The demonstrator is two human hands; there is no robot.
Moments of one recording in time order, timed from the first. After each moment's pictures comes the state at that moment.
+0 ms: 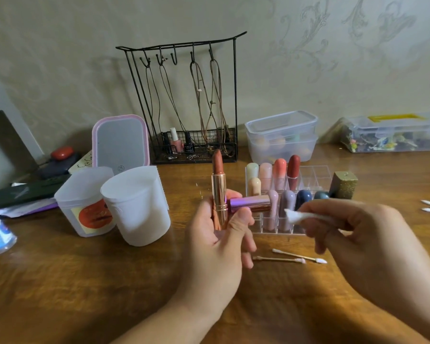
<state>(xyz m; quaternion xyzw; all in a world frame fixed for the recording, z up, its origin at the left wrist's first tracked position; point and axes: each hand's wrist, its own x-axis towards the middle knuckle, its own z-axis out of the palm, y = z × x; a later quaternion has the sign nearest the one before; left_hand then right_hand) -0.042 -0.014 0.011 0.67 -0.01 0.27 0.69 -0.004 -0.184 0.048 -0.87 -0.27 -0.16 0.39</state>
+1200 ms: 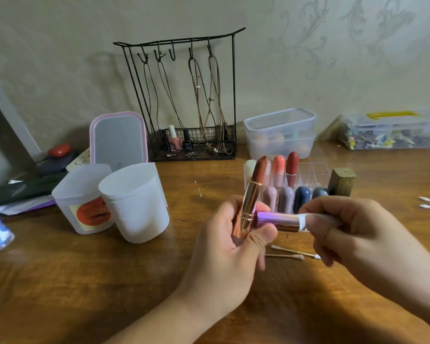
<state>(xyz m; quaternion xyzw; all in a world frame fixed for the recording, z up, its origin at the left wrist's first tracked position) -0.050 -0.012 0.016 0.77 -0.08 0.17 0.61 0.007 -0.192 0.043 -0.84 -0.27 -0.03 0.46</state>
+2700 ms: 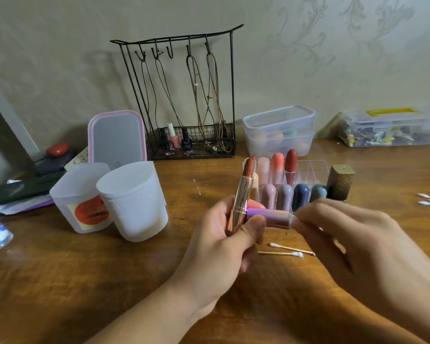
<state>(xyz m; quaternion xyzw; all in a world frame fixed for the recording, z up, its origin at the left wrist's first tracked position) -0.048 -0.009 0.022 0.67 -0.02 0.06 0.74 0.006 -0.198 0.031 -0.80 -0.46 -0.30 0.23</state>
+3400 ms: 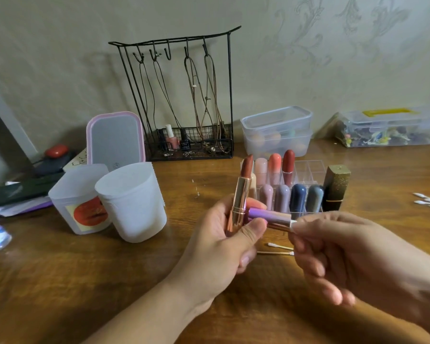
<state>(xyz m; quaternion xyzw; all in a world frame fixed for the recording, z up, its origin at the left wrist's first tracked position) -0.047 -0.008 0.025 0.66 -0.04 0.04 0.75 0.002 -0.192 0.046 -0.60 -0.16 0.37 0.69</state>
